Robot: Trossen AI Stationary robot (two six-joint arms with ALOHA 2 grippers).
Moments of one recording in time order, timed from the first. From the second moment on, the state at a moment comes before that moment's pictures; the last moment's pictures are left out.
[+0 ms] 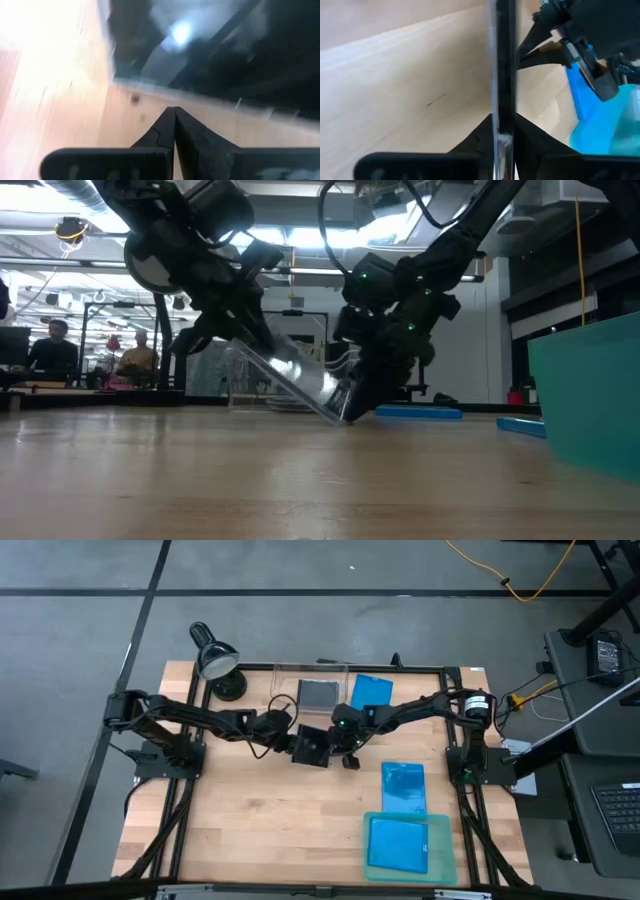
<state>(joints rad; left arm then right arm) 0.12 1.44 0.70 -0.03 0.04 -1.10 -0.21 1.94 1.03 -0.12 -0.37 -0.21</state>
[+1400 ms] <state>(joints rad) 0.04 0.73 0.75 0.02 -0.09 0.13 -0.33 0.99 1.03 -0.38 -0.09 -0.05</state>
